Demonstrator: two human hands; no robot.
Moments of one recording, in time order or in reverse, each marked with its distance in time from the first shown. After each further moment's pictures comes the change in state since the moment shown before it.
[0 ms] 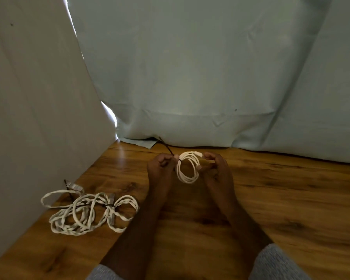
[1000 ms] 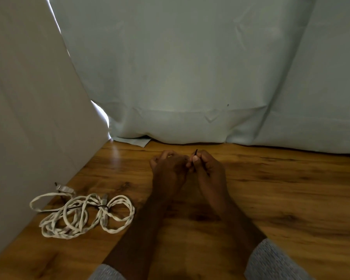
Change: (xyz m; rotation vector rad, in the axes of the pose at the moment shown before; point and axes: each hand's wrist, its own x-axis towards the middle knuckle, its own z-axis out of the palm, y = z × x) left_hand -0.010 -0.008 0.016 0.587 -0.218 0.499; right_hand -0.005 -0.019 0.006 0.117 -0.038 -0.132
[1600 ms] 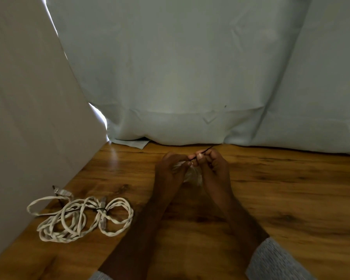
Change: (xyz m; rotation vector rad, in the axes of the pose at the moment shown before) left_hand 0.002 -0.001 0.008 -0.439 0.063 0.010; right_hand 0.007 0.006 -0.009 0.245 0.073 0.091
